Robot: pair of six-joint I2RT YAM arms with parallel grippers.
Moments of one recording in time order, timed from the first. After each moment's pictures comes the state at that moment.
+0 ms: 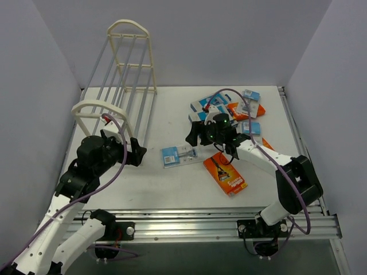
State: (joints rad) left arm -0.43 0.73 0.91 -0.53 0.08 -0.17; right arm 0.52 1.53 0.91 0.09 -0.23 0.38
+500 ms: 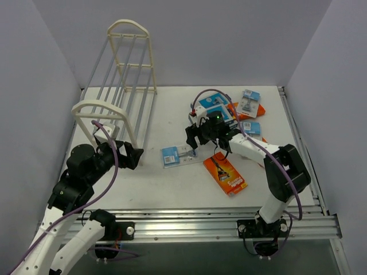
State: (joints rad) left arm -0.43 0.62 0.89 -0.51 0.08 -0.17; right arm 0.52 1.68 1.01 0.04 -0.24 -0.06
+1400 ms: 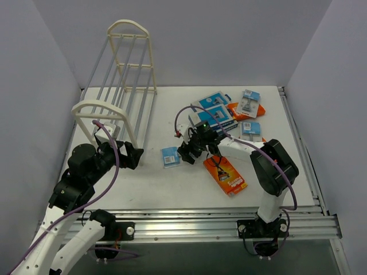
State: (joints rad) left arm -0.43 0.62 0.88 -0.50 0.08 -0.17; right arm 0.61 1.80 1.02 -0.03 -0.37 -0.40
